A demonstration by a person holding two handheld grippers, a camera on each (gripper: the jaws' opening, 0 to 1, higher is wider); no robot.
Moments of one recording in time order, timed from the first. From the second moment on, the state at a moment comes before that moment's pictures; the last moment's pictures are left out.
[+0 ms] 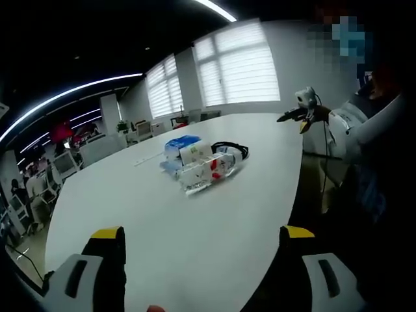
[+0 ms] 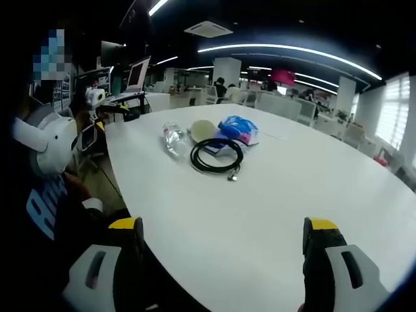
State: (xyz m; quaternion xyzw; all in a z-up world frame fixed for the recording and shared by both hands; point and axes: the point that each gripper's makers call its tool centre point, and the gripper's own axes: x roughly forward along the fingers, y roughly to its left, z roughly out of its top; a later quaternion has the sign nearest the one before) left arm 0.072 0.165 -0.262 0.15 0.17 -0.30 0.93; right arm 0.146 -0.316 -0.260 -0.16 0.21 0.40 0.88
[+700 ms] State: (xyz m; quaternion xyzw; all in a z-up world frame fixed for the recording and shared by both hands) left arm 0.076 0.157 -0.257 0.16 0.16 -0.31 0.92; right arm 0.146 -0.299 -0.262 -0.15 0.20 0.42 0.87
